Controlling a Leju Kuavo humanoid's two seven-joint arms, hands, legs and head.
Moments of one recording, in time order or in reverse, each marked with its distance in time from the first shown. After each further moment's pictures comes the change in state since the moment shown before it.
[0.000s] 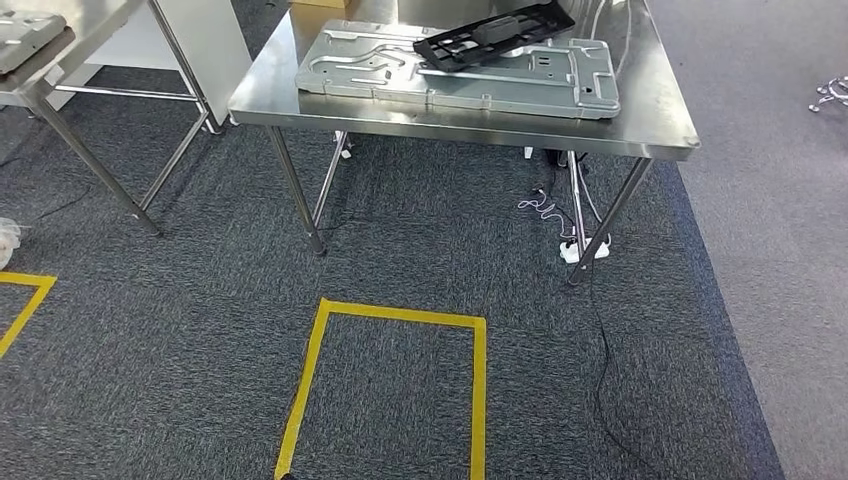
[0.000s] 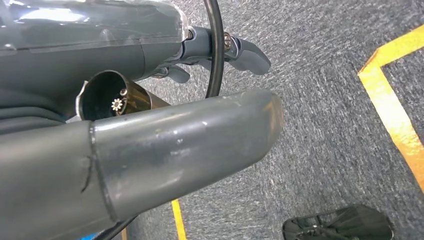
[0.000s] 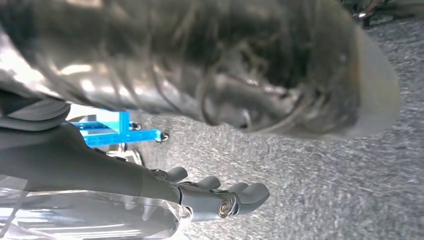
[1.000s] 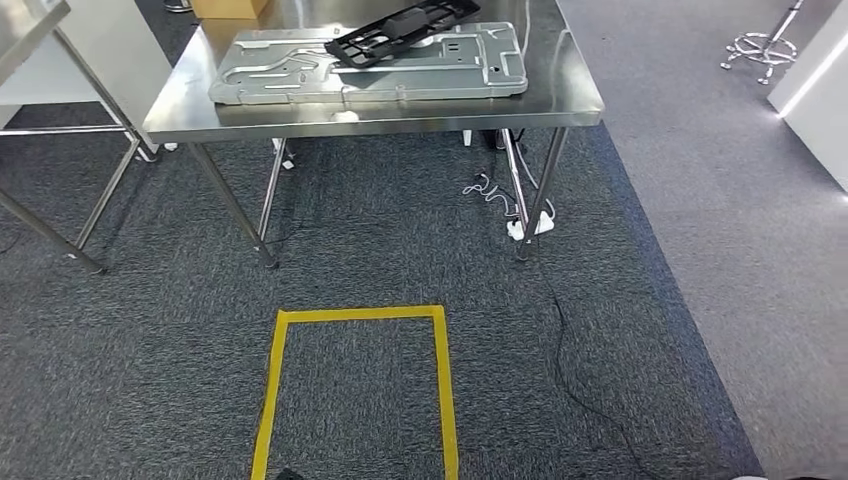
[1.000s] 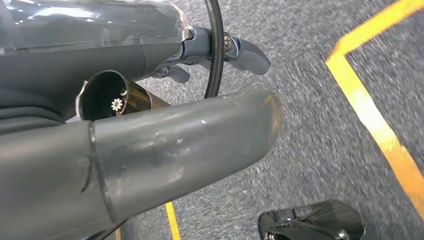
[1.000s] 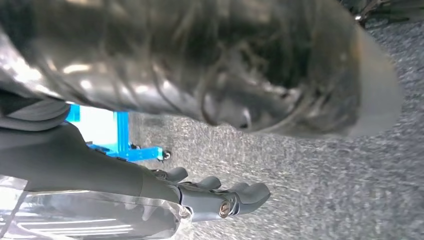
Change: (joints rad) left arm -0.008 -0.024 0.030 0.000 0.040 0.028 -0.008; right arm -0.001 0.012 -0.014 0.003 0.030 -0.010 -0.009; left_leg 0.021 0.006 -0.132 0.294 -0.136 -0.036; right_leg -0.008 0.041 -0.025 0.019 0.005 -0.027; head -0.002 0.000
